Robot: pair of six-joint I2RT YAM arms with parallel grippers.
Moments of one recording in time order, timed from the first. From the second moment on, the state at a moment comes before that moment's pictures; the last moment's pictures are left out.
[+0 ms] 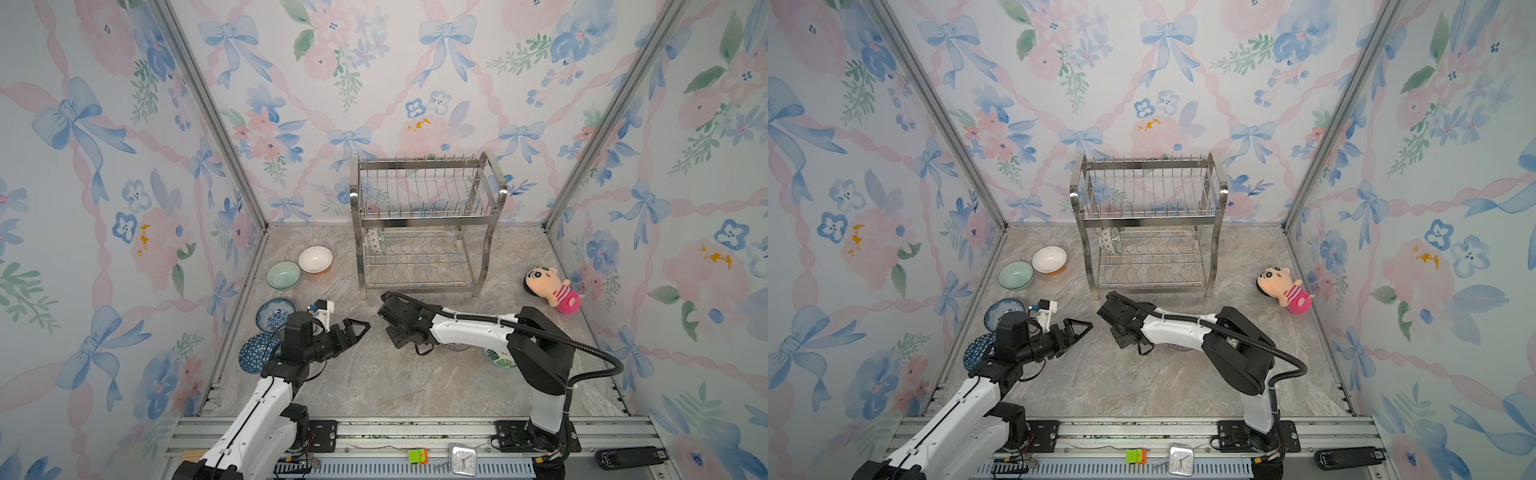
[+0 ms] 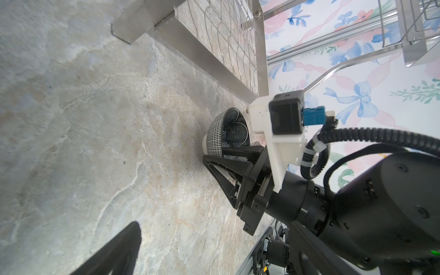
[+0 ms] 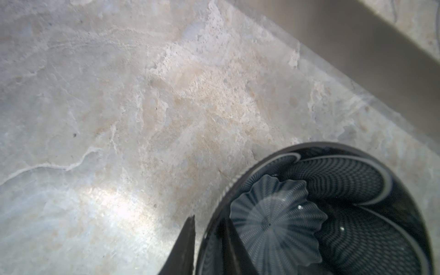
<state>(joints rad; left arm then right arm) -0.17 0.80 0.29 -0.06 0.66 -0.82 1.01 1.92 1.28 -0.48 0.30 0.33</state>
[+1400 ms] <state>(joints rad) -0.43 1.05 0.60 -0.17 0.34 -0.74 0.79 1.53 0.98 -0.10 0.02 0.35</state>
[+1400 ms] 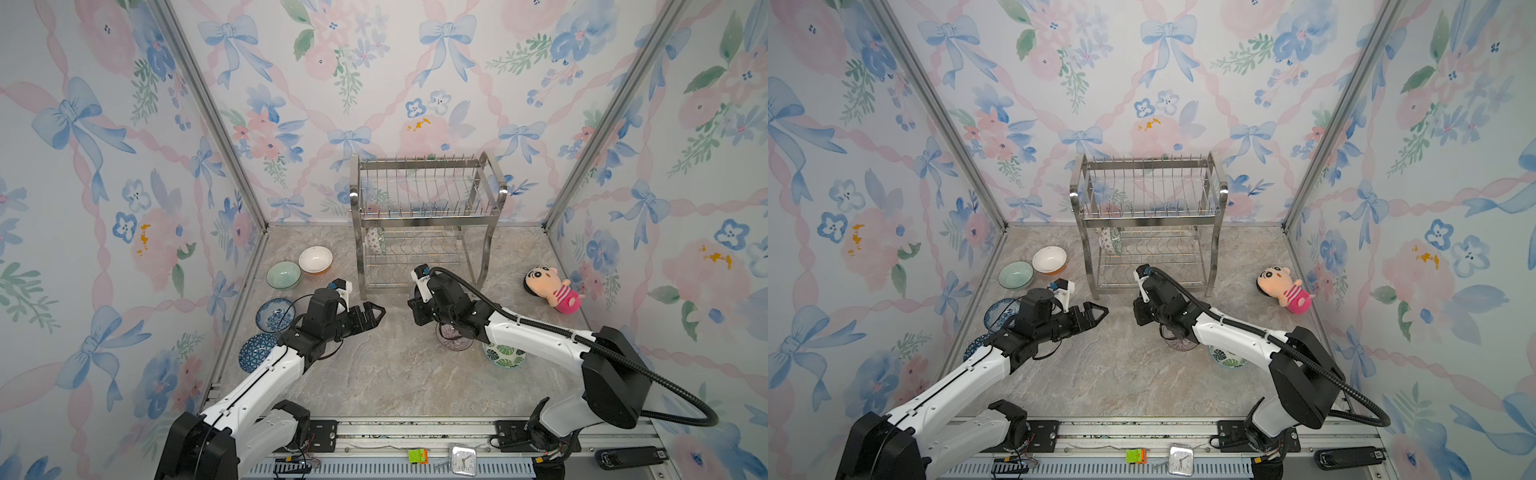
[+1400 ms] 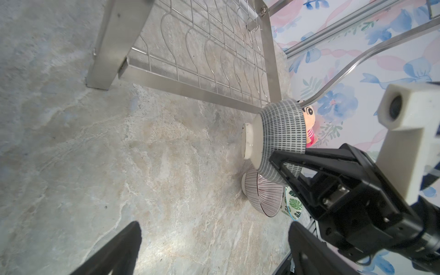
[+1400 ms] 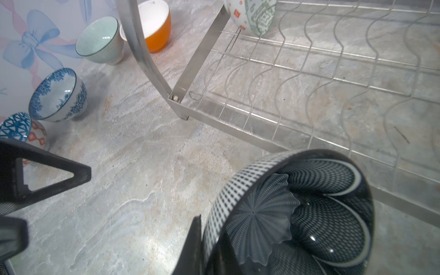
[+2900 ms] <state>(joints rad) -0.58 1.42 1.00 -0.13 -0.04 -0.57 0.51 2.19 1.42 0.64 -0.33 0.76</state>
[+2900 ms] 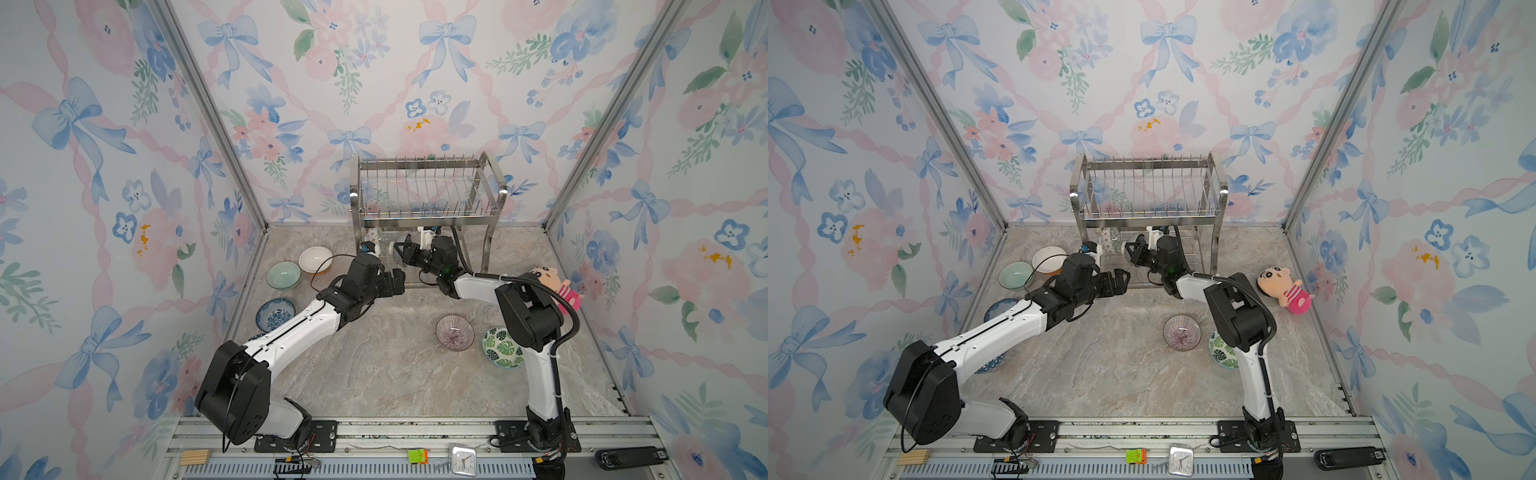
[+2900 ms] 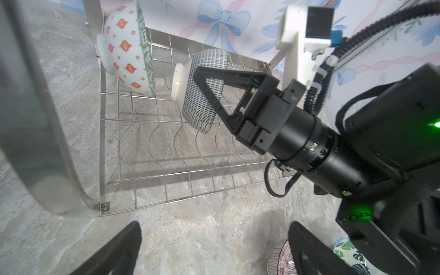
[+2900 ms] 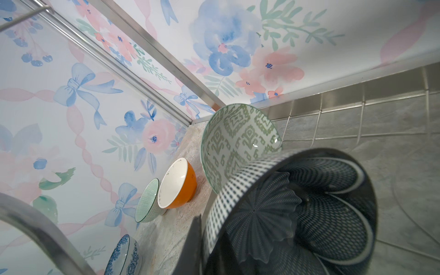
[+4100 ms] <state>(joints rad) -0.54 1.43 0.95 0.01 0.04 -0.57 0.50 2.51 1.80 0.76 -0.43 0.92</state>
